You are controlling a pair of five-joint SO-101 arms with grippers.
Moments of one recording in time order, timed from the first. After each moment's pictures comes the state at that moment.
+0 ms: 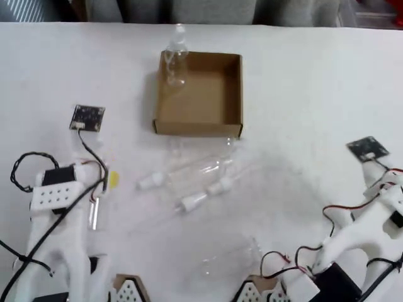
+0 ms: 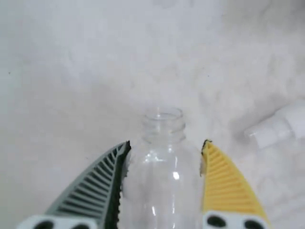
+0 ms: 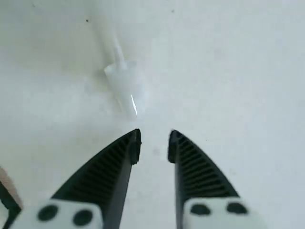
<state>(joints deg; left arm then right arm) -16.1 -34.4 59.2 53.3 -12.6 48.5 -18.9 36.0 69.1 69.1</state>
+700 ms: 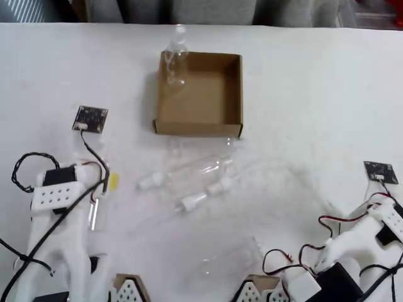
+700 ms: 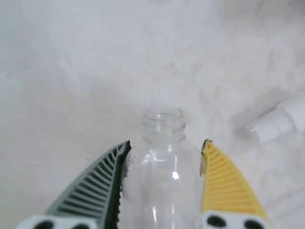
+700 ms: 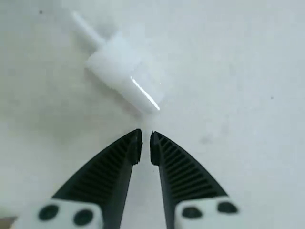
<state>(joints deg) -16.1 -34.4 59.5 53.3 -14.8 52.0 -18.4 52.7 53.0 46.8</state>
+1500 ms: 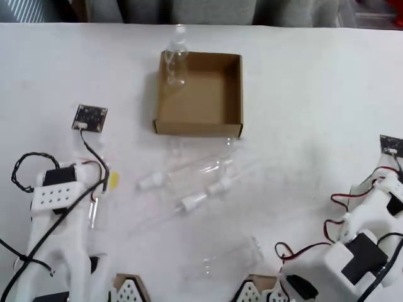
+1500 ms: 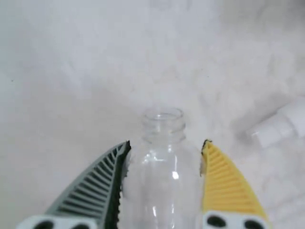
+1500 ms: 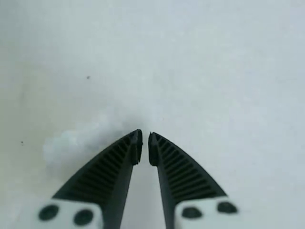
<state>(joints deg) -16.1 -34.4 59.5 52.4 -14.8 45.5 0.0 34.8 46.9 34.8</state>
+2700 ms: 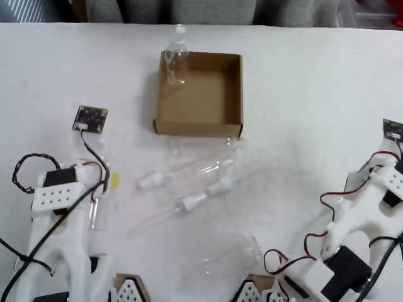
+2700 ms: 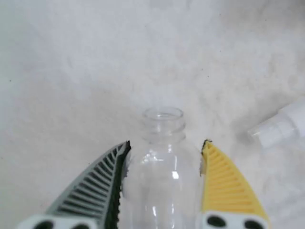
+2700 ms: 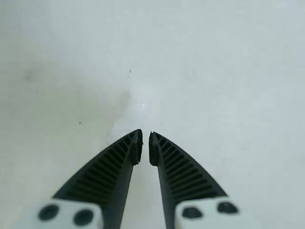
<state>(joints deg) -16.1 -34.4 60.3 51.3 -14.8 40.5 -10.7 31.5 62.9 26.7</state>
